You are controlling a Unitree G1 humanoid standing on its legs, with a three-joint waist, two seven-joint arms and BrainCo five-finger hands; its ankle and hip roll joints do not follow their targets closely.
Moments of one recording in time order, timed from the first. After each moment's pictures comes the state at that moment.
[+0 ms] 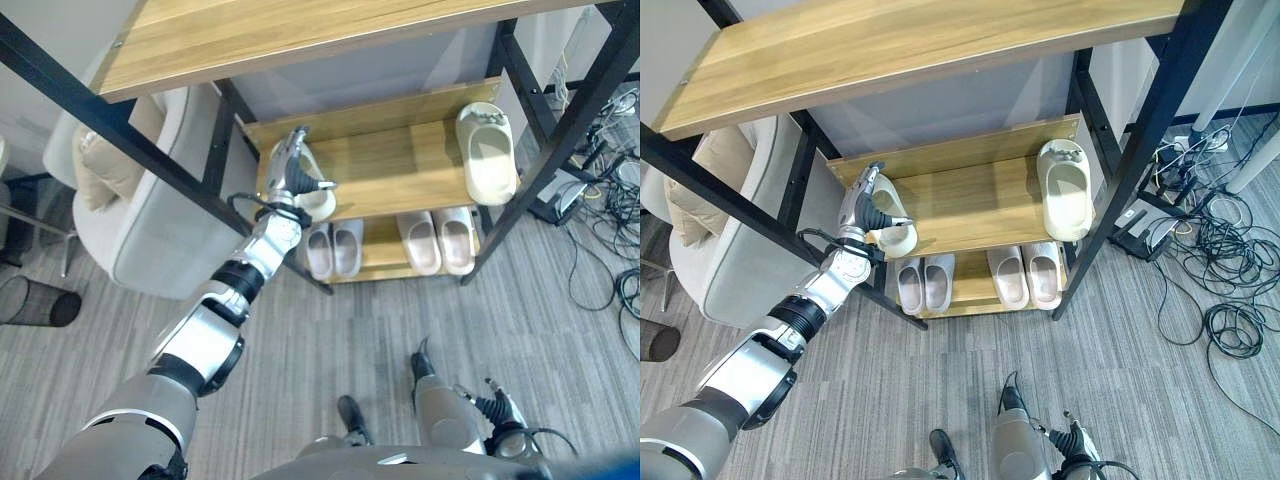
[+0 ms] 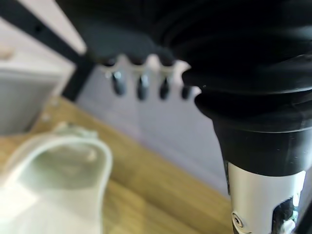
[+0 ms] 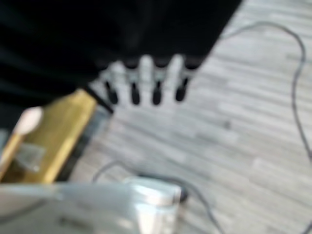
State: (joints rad) left arm -0.88 0.34 -0.52 0.97 0.17 -0.13 0.53; right arm 0.04 -0.28 0.31 1.08 -0.13 -0.10 -0.36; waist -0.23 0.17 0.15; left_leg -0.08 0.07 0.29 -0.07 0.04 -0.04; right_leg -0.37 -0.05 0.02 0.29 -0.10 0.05
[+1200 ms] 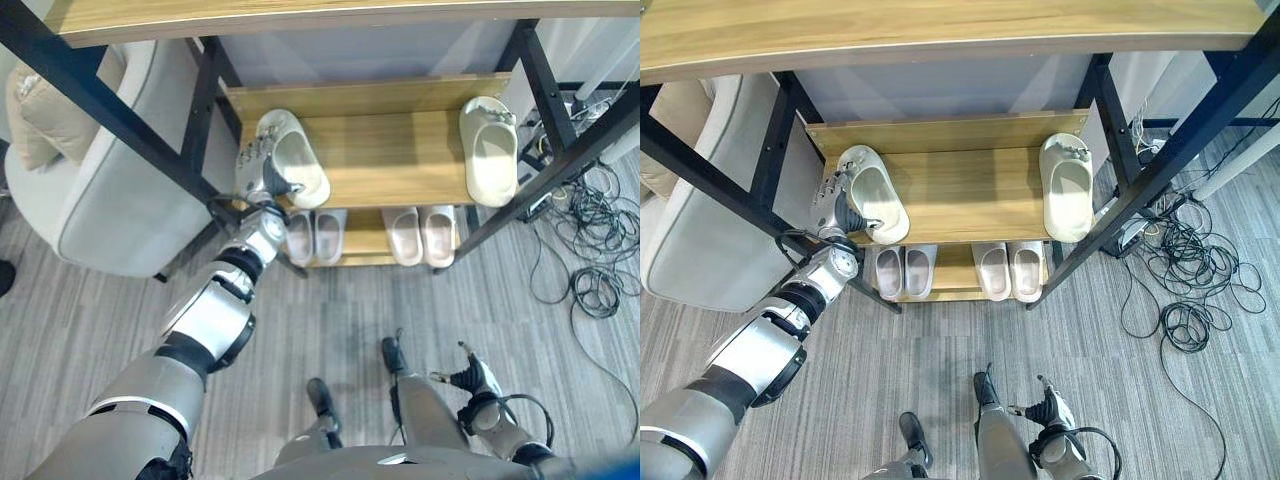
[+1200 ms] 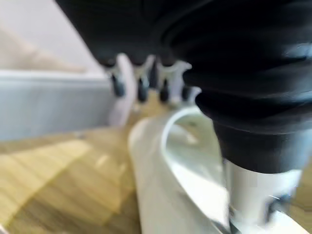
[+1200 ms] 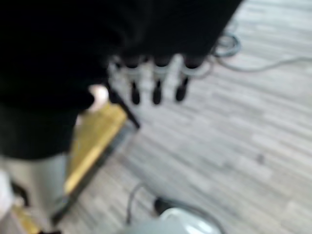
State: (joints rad) left arm -1.00 0.29 -0.55 1.24 0.22 0.00 0.67; right arm -0.07 -0.26 0.44 1.04 -0.12 -0.14 -0.44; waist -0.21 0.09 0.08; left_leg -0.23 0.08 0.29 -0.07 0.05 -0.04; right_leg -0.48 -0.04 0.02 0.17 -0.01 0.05
